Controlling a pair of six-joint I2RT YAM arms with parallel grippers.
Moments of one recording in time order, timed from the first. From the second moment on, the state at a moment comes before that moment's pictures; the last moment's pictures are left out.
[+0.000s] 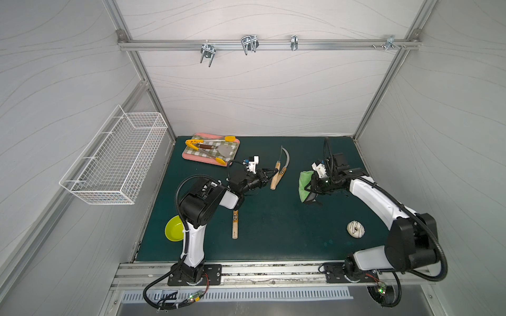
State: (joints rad) left arm -0.51 2.00 0.81 1.24 0.60 -1.32; right arm 0.27 1.45 1.03 -0.74 -0.46 0.29
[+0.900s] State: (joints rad) left arm -0.51 1.96 0.74 1.23 0.62 -1.28; right arm 0.27 1.66 1.08 -0.74 -0.37 0.24
